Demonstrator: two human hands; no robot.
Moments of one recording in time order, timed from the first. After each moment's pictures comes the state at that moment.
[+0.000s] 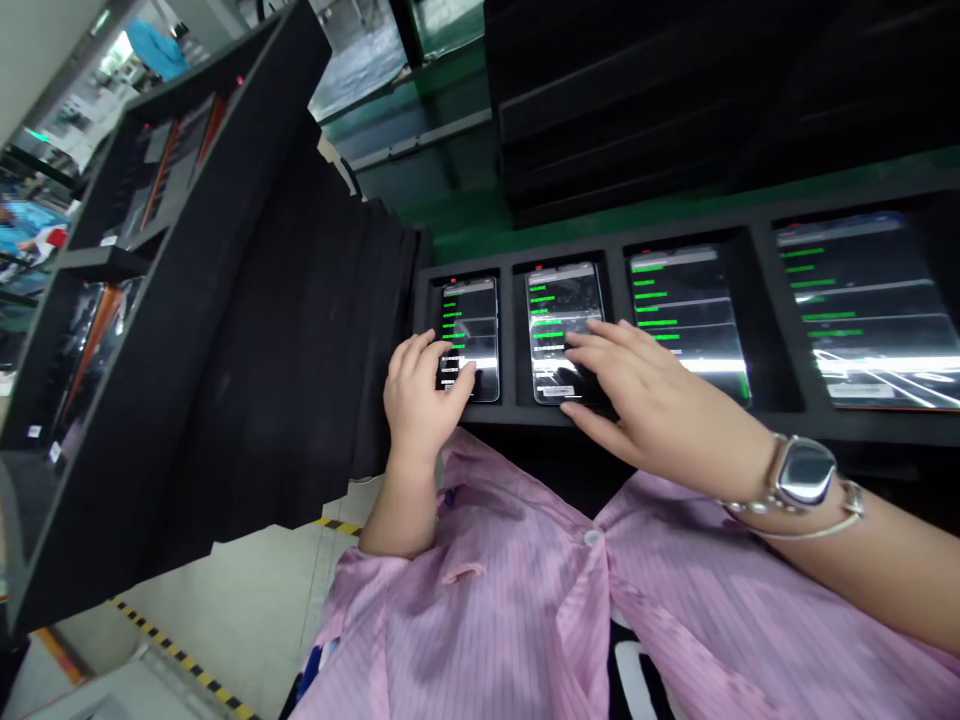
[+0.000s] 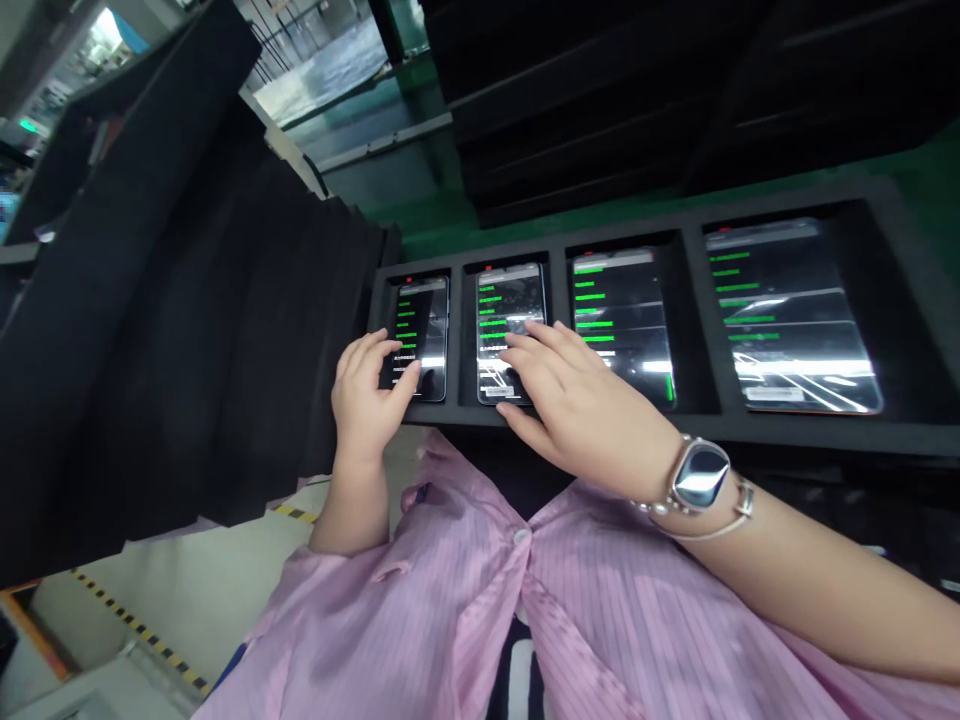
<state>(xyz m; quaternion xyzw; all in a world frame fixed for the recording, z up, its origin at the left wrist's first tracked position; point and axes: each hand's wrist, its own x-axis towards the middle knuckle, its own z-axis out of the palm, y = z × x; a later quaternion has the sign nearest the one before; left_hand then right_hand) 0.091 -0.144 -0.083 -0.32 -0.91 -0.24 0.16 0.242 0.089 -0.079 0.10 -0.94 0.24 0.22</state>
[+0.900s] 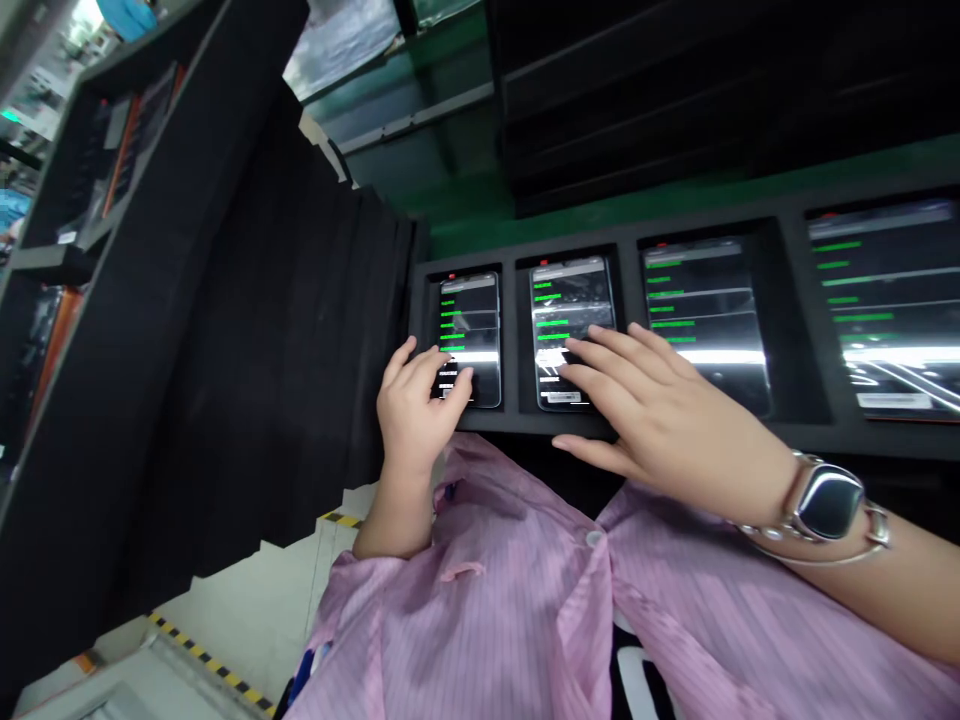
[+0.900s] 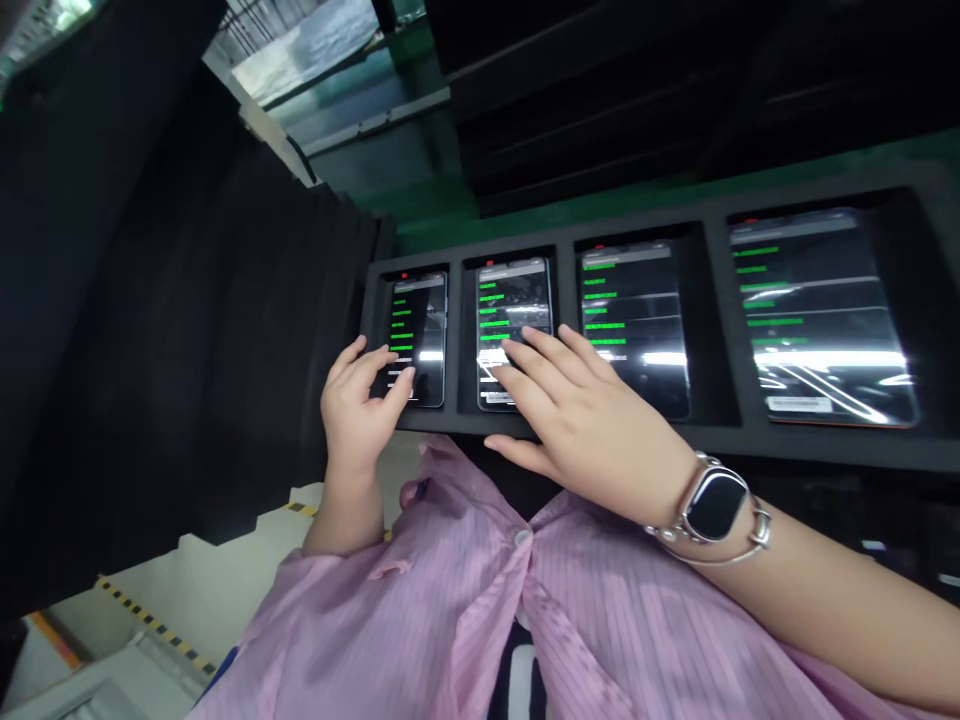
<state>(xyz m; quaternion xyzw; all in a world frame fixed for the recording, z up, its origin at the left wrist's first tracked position) 0.090 -0.148 -0.085 -0.34 -0.89 -0.26 0.17 0.241 0.086 -0.088 0.12 -0.96 0.16 0.19</state>
